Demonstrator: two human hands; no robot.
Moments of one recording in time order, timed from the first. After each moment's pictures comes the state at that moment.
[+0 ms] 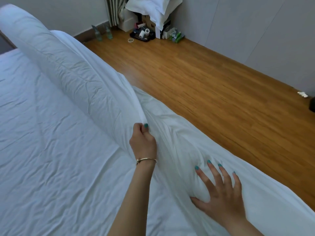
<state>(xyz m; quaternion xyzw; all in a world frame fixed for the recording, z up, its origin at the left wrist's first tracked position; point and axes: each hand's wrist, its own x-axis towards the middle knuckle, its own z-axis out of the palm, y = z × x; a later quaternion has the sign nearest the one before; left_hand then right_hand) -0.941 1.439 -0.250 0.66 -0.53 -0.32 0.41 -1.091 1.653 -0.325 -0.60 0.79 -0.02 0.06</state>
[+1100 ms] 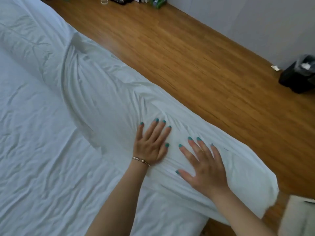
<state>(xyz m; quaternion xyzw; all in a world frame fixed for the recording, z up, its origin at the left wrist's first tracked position) -0.956 1.541 -0.364 0.31 -0.93 0.01 0.22 -1.115 1.706 -0.317 -0.66 0.75 -0.09 0.01</state>
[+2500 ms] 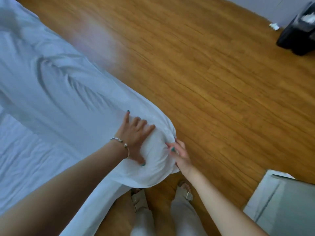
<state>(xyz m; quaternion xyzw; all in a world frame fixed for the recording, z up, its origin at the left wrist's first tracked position) -1.194 1.739 -0.299 0.24 -0.92 0.00 -0.32 -1.326 1.899 -0.392 -0.20 0.65 -0.44 0.59</state>
